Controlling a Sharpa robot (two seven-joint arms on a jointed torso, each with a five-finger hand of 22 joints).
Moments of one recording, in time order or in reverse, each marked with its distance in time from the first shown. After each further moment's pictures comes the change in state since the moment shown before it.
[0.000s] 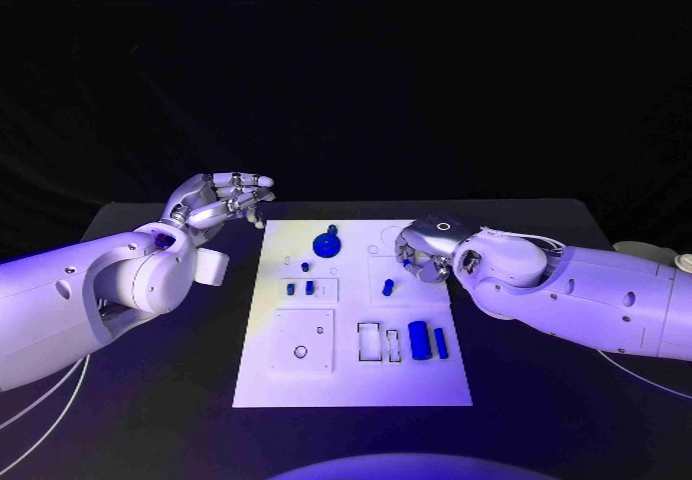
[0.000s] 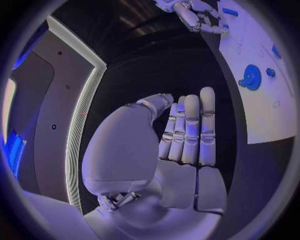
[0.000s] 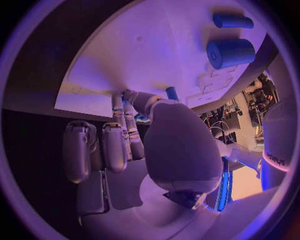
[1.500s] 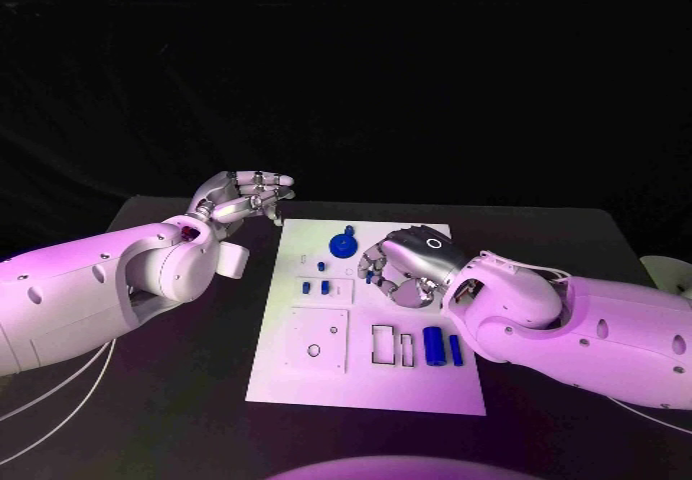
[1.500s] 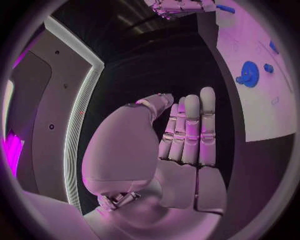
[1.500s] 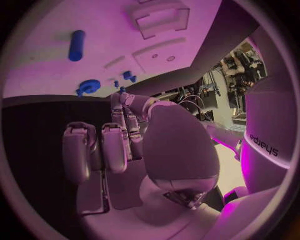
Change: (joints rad) left arm 0.000 0.020 0.000 -0.029 0.008 0.000 -0.017; left_hand 0.000 0.000 0.003 -0.008 0.000 -0.025 0.018 -0.005 -0.007 -0.039 0.010 0.007 0.001 -0.007 0.007 0.000 -0.007 0.000 0.004 0.004 0.000 0.001; right arm -0.018 -0.002 0.009 0.285 0.038 -0.172 0.006; right_hand 0.006 0.030 0.034 -0.031 0.009 0.009 -0.009 0.002 0.014 0.012 0.011 -0.019 0.000 -0.003 -0.003 0.000 -0.008 -0.015 0.000 -0.007 0.023 0.000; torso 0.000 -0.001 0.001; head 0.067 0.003
